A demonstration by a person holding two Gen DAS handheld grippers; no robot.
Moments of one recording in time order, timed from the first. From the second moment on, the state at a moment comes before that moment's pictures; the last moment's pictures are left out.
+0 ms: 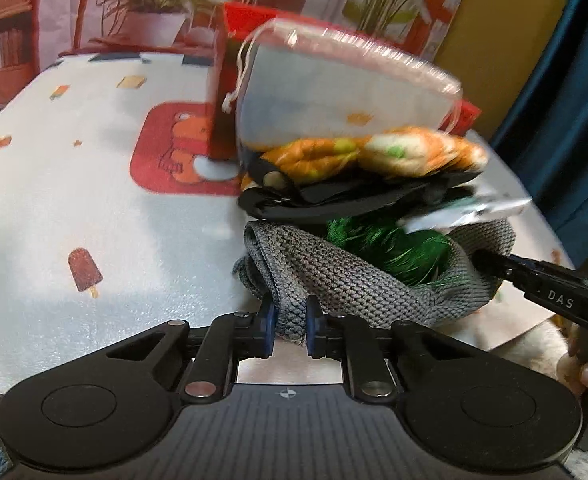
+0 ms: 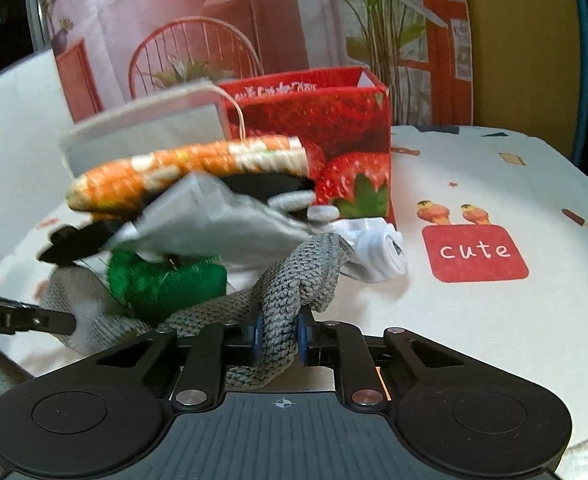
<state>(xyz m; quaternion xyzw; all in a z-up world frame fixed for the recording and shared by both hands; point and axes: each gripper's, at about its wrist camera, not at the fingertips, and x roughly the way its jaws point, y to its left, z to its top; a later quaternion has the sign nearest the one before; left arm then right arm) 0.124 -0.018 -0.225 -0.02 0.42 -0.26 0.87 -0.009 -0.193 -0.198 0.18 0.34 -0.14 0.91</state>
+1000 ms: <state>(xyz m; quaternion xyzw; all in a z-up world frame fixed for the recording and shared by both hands) 0.092 -0.019 -0.097 0.00 0.19 -0.25 0.95 -0.006 -0.195 -0.081 0.11 0.17 -0.12 0.97</state>
